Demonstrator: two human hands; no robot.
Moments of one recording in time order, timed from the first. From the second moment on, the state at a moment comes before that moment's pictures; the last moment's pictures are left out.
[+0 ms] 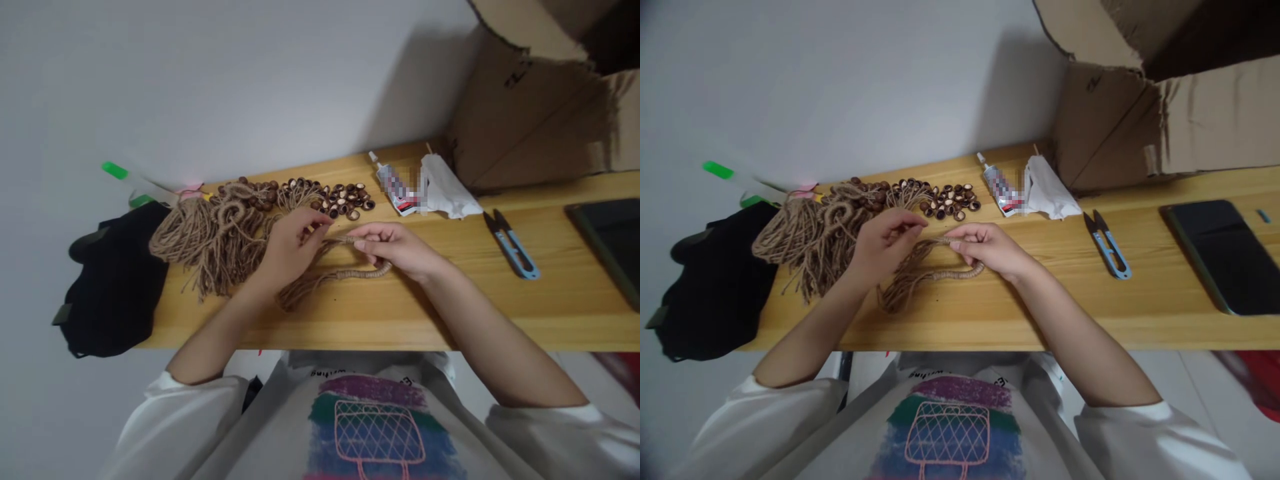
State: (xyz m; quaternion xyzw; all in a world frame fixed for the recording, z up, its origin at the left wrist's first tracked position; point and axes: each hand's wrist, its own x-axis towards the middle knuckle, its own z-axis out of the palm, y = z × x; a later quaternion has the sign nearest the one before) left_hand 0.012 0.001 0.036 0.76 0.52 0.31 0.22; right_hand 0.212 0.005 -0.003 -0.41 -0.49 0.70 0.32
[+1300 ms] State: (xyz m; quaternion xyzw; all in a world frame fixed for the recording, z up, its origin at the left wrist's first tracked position) left_hand -0.084 -0.012 0.064 0.81 0.58 -0.08 0.07; right_hand 0.214 0.008 -0.003 -0.43 -0.45 0.70 0.35
